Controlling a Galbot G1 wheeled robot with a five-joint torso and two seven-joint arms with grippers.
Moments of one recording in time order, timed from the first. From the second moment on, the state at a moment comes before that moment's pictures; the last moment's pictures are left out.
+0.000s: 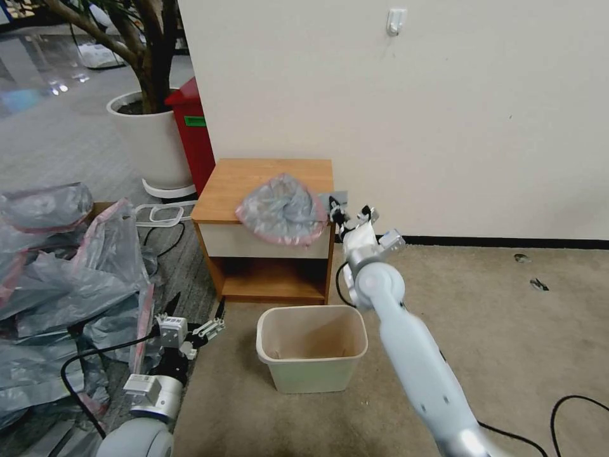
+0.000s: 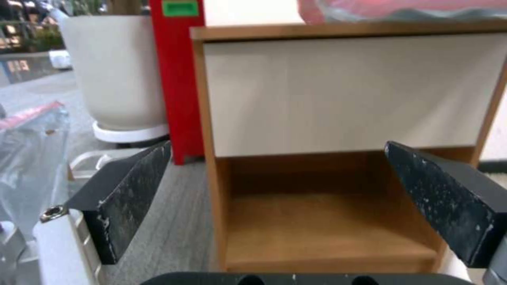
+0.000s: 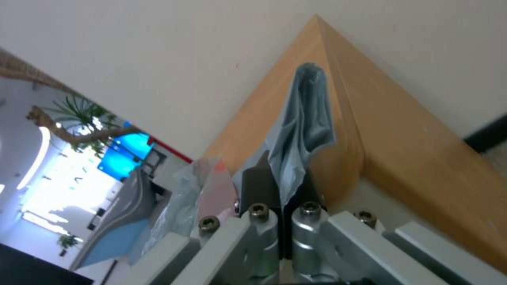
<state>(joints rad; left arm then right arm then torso) 1.65 -1.28 -0.61 -2.00 -0.27 -0.17 0.03 -0.92 1.42 0.10 1.78 1.08 -0.09 0.41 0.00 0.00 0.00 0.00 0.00</state>
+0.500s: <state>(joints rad) 1.64 -1.28 -0.64 -2.03 -0.37 -0.19 0.01 -1.30 1.30 -0.08 1.96 0.86 -0.11 0.57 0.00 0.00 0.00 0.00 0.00</state>
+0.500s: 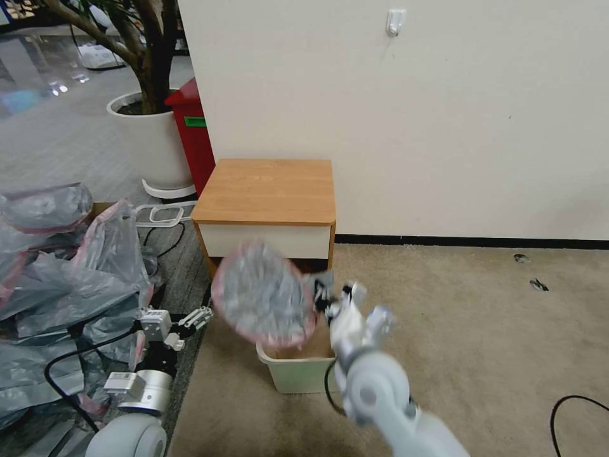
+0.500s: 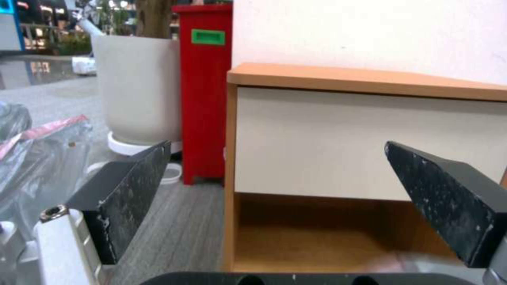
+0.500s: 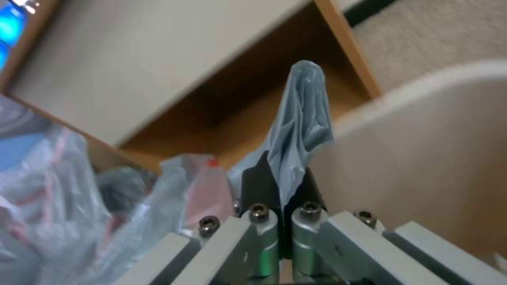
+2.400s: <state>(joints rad) 1.64 -1.16 -0.48 -2.10 -0.49 0.01 0.07 -1.45 1.31 0.07 2.18 0.43 -0.10 0.57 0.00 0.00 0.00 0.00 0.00</state>
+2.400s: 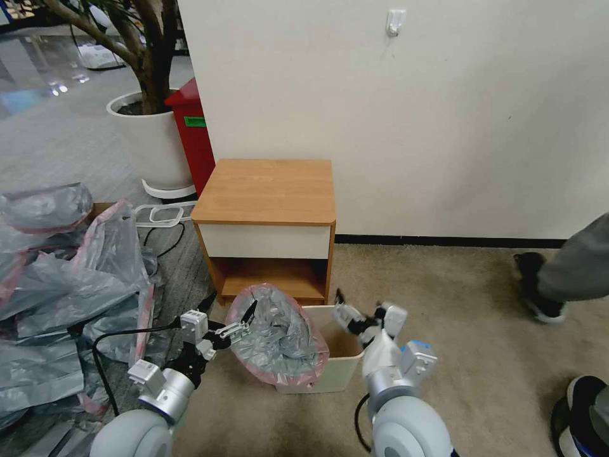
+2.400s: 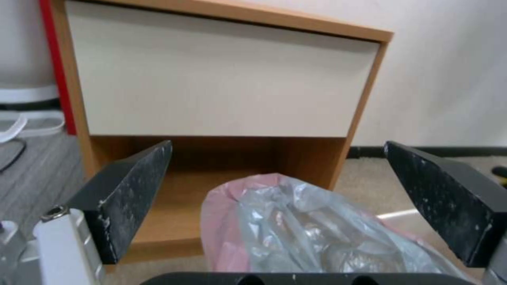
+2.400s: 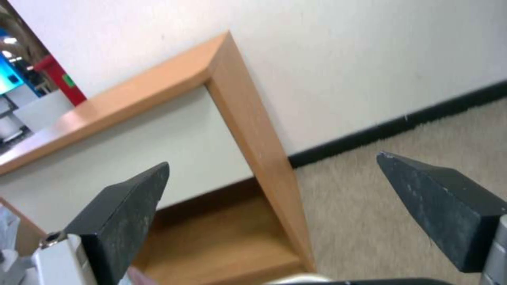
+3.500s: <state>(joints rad) 1.46 -1.17 -0.38 -2.06 -0.73 0.55 -0.15 -1.53 1.35 0.13 2.18 0.36 0.00 0.53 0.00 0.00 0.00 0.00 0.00</state>
